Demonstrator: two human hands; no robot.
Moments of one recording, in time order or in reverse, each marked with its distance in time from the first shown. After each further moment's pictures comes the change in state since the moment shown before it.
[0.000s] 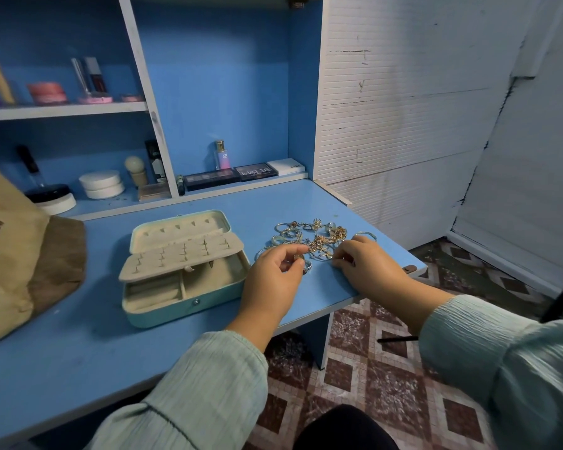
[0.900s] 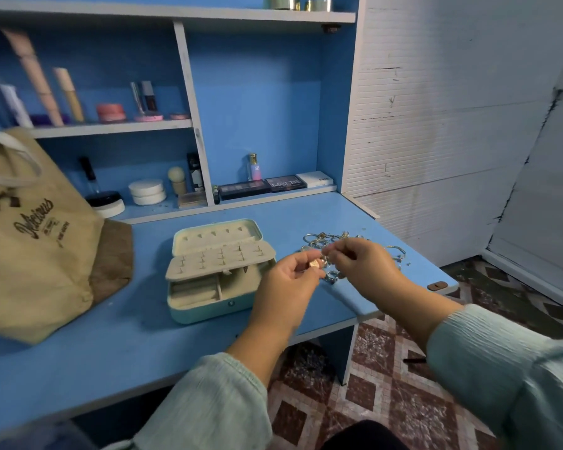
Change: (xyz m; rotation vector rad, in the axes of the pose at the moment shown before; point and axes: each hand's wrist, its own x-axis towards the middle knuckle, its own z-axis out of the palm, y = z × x) left_hand -0.022 0.023 -0.030 -0.274 0.012 -0.143; right_hand -0.003 -0.065 -0.007 0.549 0.075 0.073
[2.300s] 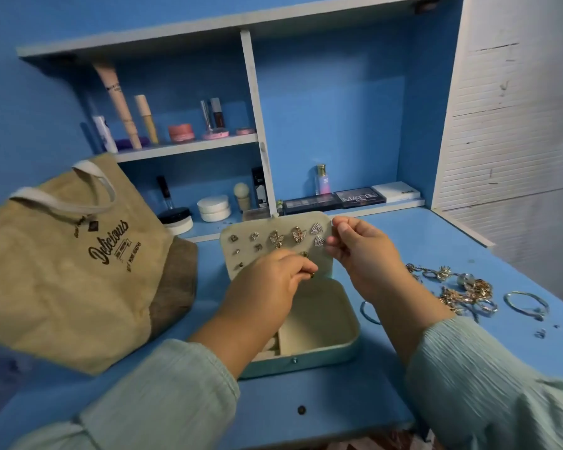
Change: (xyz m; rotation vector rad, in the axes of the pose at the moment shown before) left_hand 0.066 0.006 -0.105 0.983 0.109 0.451; right_hand 0.101 -0.049 0.094 1.077 -0.123 0.161
